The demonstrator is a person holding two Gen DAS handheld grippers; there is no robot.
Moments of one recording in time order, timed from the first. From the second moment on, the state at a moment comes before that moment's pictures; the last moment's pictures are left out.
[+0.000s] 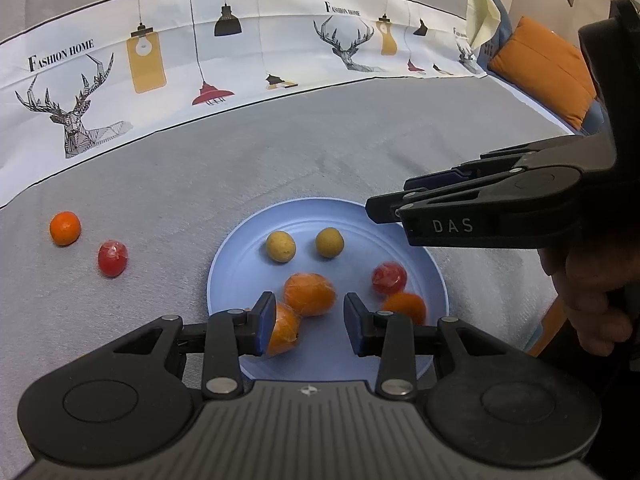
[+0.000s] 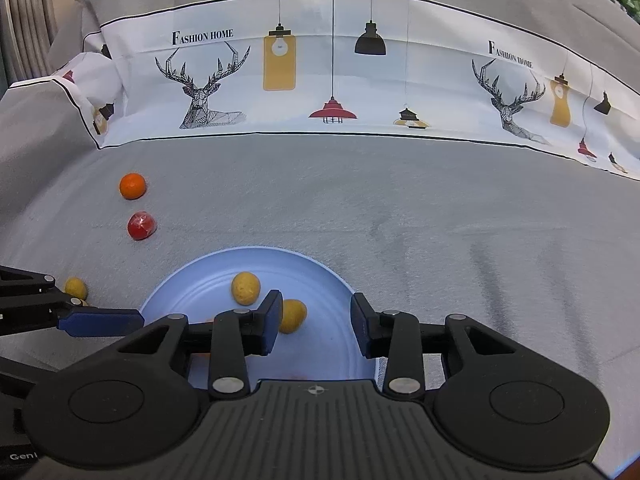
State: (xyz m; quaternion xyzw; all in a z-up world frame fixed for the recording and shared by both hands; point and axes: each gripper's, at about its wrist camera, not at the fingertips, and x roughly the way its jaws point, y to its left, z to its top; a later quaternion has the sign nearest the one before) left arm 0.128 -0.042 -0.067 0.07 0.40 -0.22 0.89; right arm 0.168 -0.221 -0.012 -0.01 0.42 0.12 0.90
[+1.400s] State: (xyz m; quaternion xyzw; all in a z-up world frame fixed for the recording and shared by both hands) left arm 0.182 0.071 -0.087 -0.09 0.50 0.13 0.85; right arm 0.167 -0.207 -0.004 -0.02 0.40 0.13 0.91
